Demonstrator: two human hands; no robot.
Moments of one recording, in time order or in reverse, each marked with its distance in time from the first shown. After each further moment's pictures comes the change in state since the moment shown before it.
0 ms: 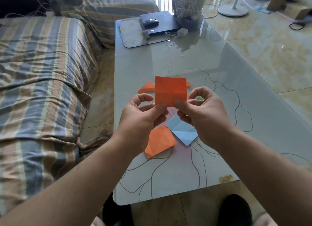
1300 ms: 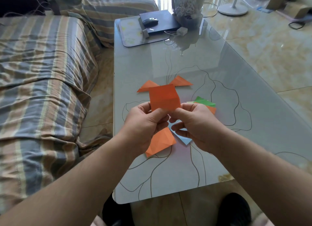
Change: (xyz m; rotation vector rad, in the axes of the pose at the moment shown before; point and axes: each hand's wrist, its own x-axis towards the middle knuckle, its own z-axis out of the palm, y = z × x) left_hand 0.006 -0.014 0.001 0.109 -0.051 -0.126; right_hand -0.004 0.007 0.008 -0.169 -0.112 0.283
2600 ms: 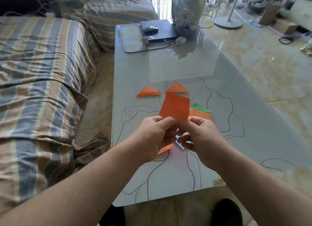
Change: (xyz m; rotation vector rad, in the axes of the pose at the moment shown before) left_hand -0.006 -0.008 0.017 -0.005 -0.069 -0.184; right_hand -0.025 0.011 -0.004 0.077 0.116 0.016
